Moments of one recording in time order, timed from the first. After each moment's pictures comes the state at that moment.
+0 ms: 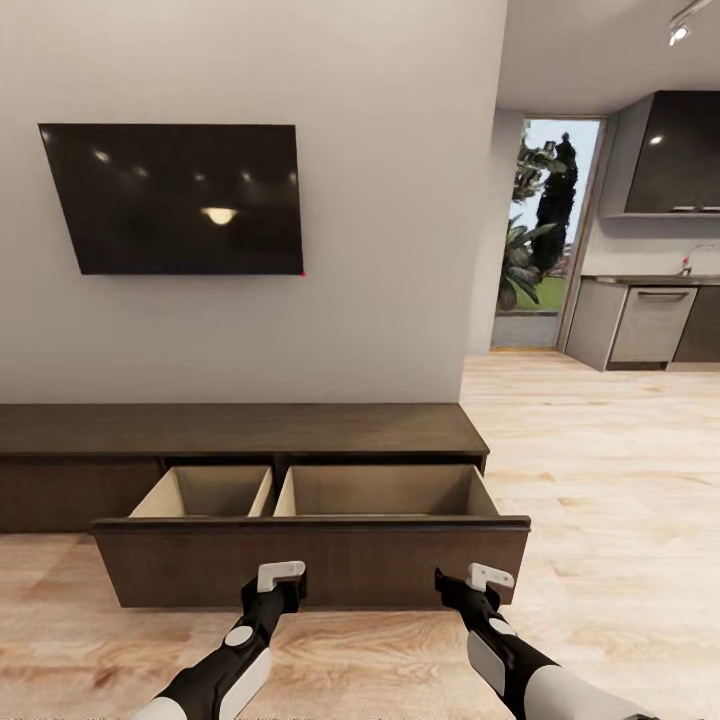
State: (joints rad) left arm -0.53 -0.02 -0.57 -0.44 0.56 -0.21 0.21; right arm -0.64 0.05 0.24 -0.15 -0.48 -0.28 -0.08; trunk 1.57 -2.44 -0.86
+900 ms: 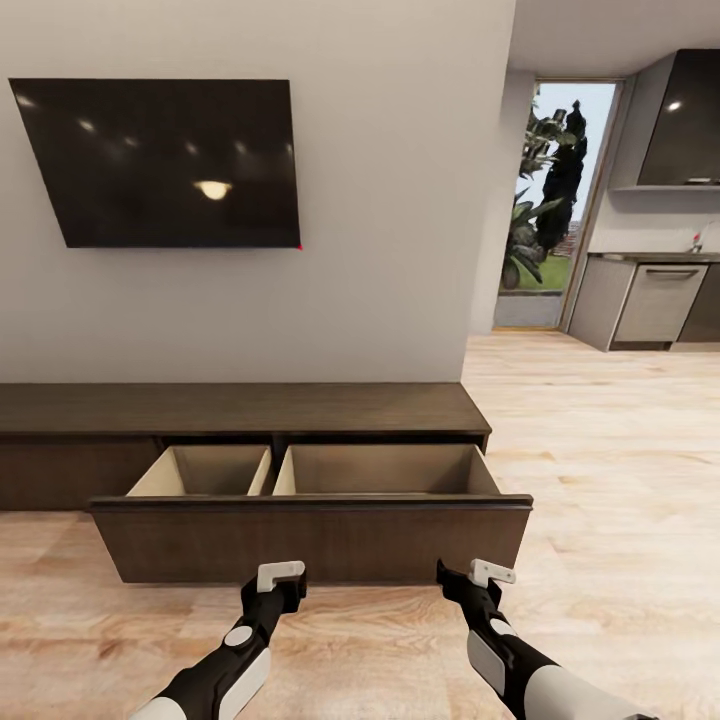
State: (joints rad) left arm -0.53 -0.02 -0.57 -0.44 0.56 -0.21 0.21; right arm -0.64 0.05 0.24 -0.15 -0.49 -0.37 -0.08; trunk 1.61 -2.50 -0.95
